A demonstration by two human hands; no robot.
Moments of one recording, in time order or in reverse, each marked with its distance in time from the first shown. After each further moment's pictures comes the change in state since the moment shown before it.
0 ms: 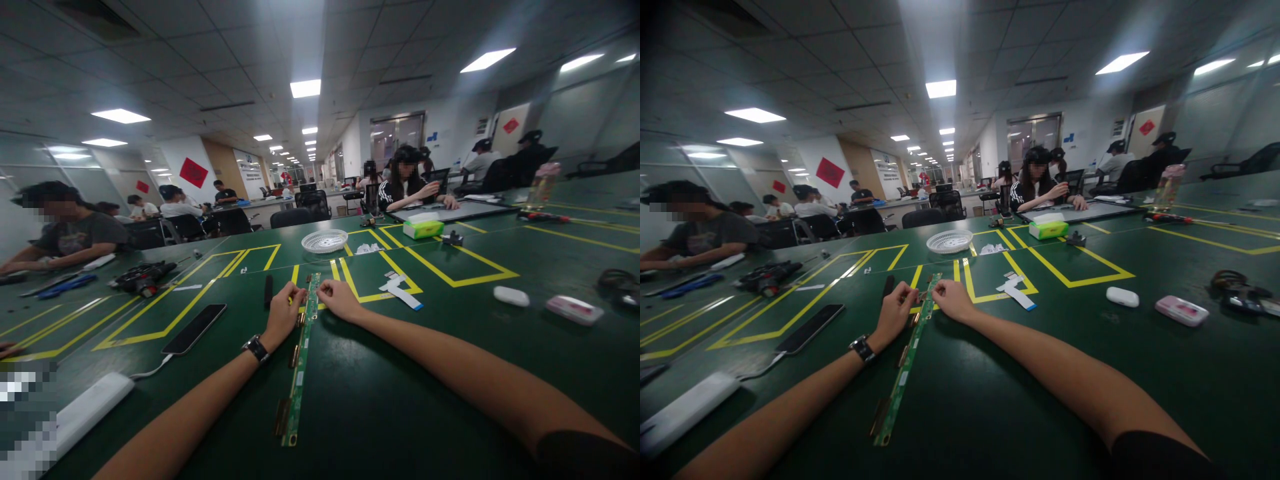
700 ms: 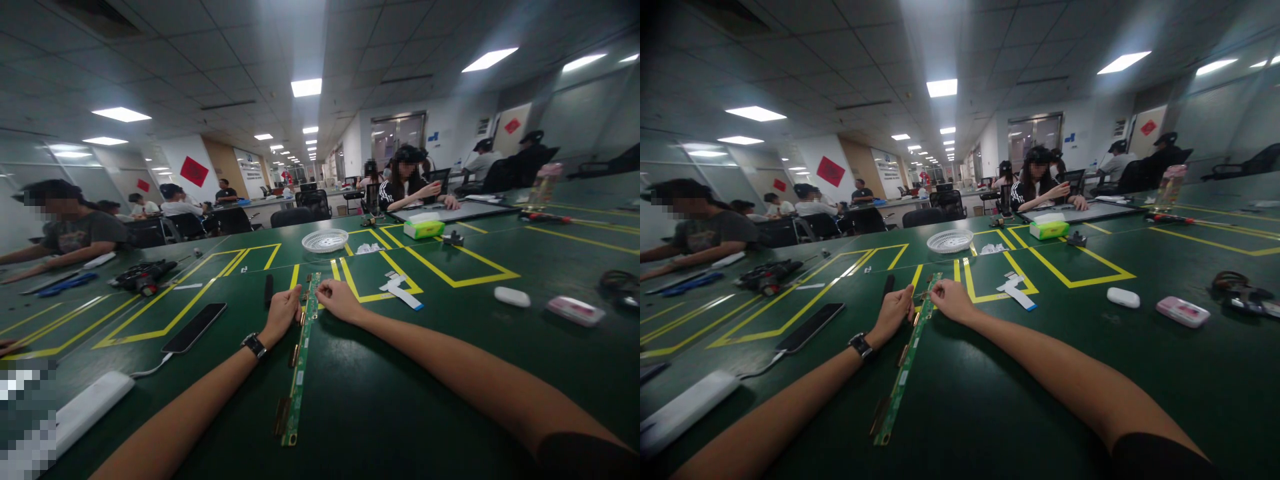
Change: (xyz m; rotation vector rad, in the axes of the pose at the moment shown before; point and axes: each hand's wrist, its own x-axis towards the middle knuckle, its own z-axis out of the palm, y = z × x) left_hand 0.000 -0.003 -0.001 -0.196 -0.110 -0.196; right_hand -0.002 -0.002 0.000 -0.010 -0.020 -0.057
